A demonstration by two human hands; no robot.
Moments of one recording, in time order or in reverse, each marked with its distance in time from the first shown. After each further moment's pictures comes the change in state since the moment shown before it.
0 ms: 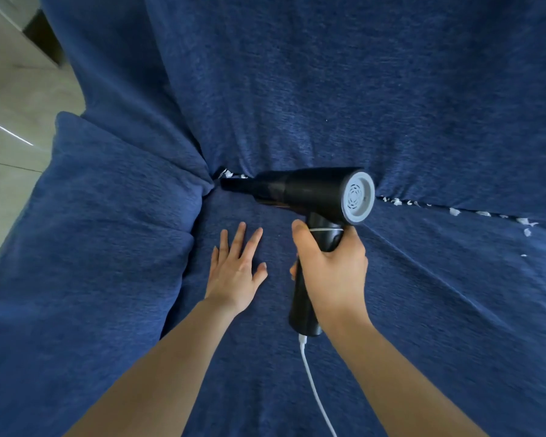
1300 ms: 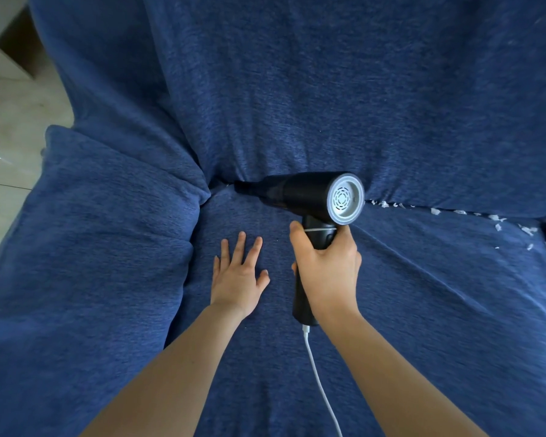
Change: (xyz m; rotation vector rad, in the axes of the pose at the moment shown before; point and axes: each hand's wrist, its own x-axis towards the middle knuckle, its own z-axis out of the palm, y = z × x) left_hand -0.003 0.004 -0.008 0.024 -0.073 0.005; right_hand -0.009 -0.009 0.015 -0.117 0.153 -0.037
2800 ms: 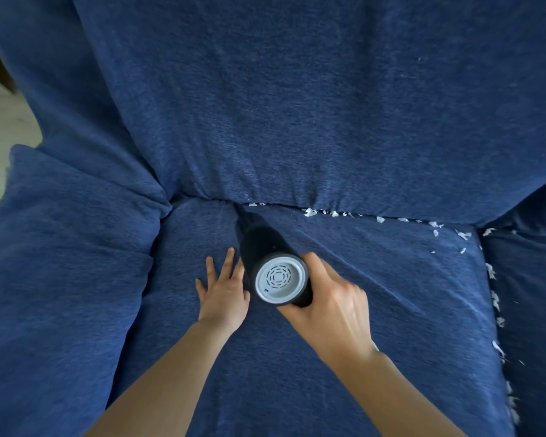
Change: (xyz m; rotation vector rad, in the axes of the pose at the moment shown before) left_hand -0.019 0.070 0.009 -0.125 -0.049 -0.115; right_hand -0.001 0.029 -0.107 -0.653 -0.010 -0.734
